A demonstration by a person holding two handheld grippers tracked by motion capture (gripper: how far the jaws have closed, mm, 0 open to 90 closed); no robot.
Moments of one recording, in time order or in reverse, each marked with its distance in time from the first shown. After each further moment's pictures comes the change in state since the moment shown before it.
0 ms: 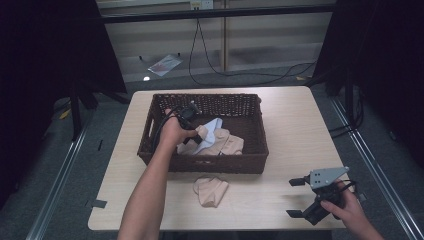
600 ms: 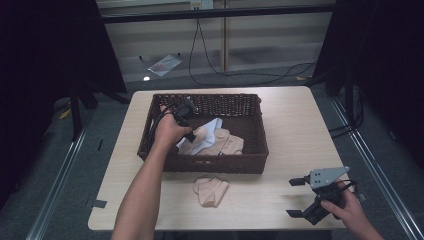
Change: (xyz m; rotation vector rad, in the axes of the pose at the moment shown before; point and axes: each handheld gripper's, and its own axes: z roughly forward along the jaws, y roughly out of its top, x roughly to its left) left arm -0.002 0.000 -0.032 0.039 -0.040 -0.041; right arm 0.000 0.000 0.000 -0.001 -0.001 0.002
